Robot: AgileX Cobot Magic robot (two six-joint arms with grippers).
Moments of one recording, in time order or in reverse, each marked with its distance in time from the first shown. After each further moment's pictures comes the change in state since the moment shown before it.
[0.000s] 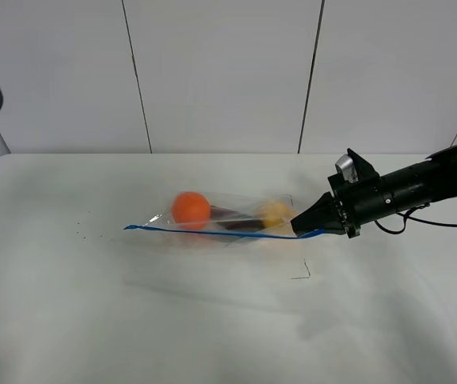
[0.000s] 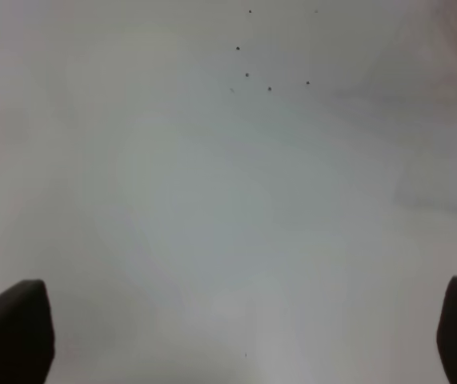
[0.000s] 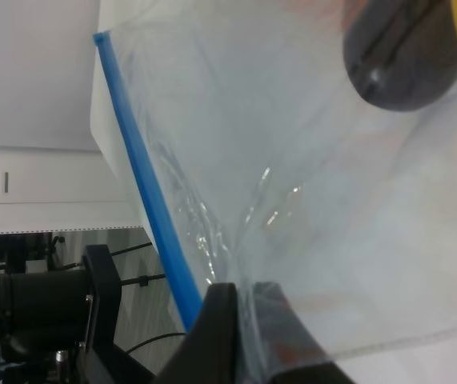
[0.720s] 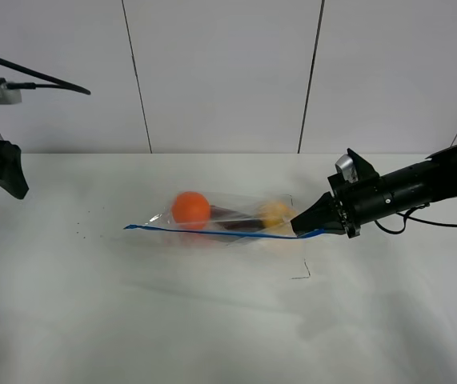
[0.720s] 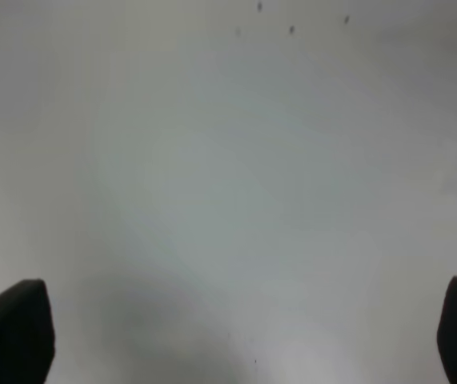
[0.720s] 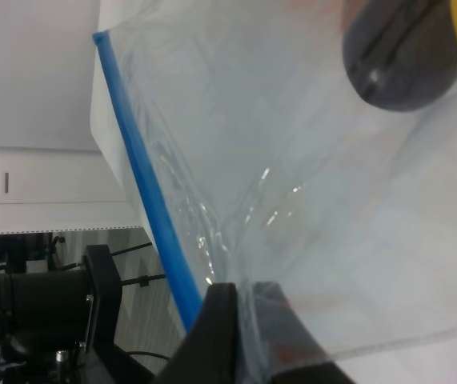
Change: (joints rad) left arm -0.003 0.645 -0.347 0.015 0.092 0.000; right arm 0.000 0.000 0.000 0.001 0.000 0.001
